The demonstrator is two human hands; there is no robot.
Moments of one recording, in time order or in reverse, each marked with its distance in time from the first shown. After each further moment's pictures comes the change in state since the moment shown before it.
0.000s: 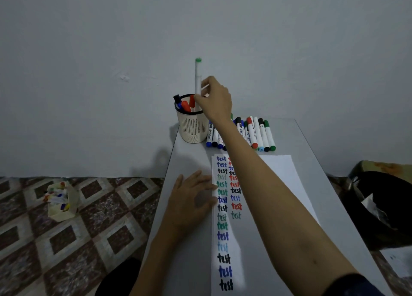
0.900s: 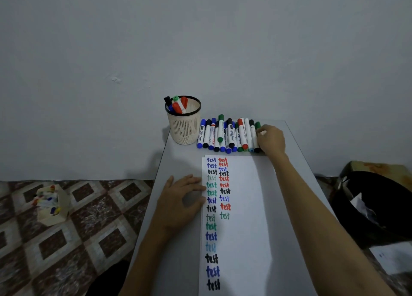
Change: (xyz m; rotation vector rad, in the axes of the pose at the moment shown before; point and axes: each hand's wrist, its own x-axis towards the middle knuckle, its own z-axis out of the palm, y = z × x) left_hand 0.002 0.000 0.001 -0.071 0.079 -0.020; right_hand -0.046 0.153 -0.100 -0.374 -0.017 0.450
